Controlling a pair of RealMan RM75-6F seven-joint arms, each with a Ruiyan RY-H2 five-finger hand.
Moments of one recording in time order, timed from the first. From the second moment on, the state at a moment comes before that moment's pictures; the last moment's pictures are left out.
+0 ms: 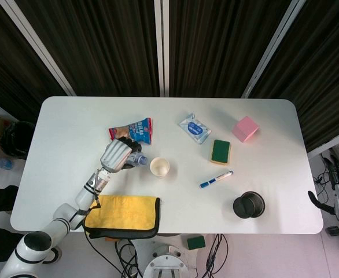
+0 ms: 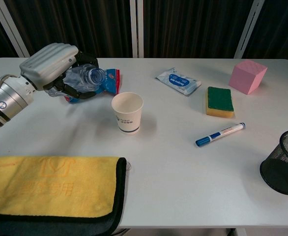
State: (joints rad) left arm -0.73 -2.03 -0.06 -0.45 1.61 1.36 -0.37; right arm 0.05 -1.14 0.09 -1.47 -1.48 1.52 0.06
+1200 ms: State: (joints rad) left arm -0.79 -2.06 -0.02 -0.40 1.64 1.34 -0.09; right arm 0.04 -1.15 0.09 -1.45 -1.47 1.51 0.09
